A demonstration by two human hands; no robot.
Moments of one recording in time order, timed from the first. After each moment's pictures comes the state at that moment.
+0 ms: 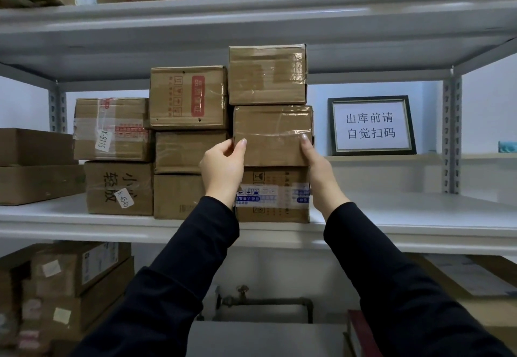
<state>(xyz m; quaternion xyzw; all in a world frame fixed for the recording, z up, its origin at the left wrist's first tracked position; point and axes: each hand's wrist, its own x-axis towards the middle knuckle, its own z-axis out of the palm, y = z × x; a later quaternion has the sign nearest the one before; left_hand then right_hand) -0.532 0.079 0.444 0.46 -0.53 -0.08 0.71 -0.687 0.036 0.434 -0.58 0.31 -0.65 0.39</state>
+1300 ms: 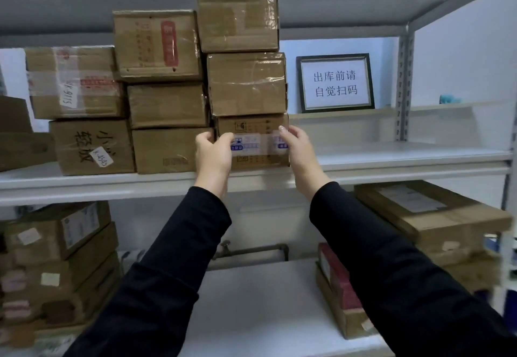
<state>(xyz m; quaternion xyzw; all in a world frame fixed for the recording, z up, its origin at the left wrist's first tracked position) -0.532 0.099 0.386 0.43 -0.50 -0.30 0.69 -0.671 0.093 0.380 -0.54 0.37 -0.68 0.33</state>
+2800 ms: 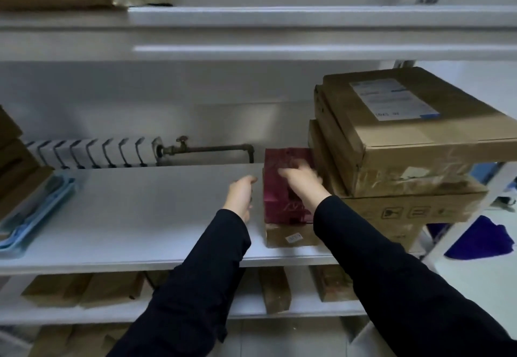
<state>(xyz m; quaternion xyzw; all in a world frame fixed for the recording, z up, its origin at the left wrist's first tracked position) -0.770 0.017 0.101 0.62 -0.29 -0.56 0.46 -0.893 0.002 0.112 -0.51 0.71 -0.32 0.38</state>
